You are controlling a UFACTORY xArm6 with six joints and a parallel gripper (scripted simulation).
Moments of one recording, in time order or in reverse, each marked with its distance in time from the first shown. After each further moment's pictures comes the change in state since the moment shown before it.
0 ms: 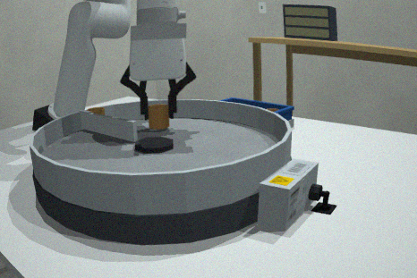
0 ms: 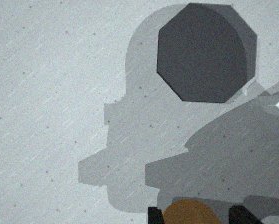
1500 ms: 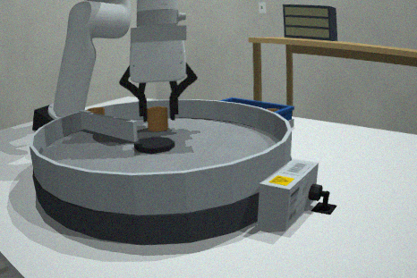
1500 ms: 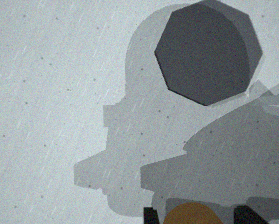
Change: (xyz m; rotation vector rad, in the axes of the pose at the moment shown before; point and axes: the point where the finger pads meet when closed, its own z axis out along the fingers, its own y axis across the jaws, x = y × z) arm 0.000 0.000 0.004 0.000 0.000 0.000
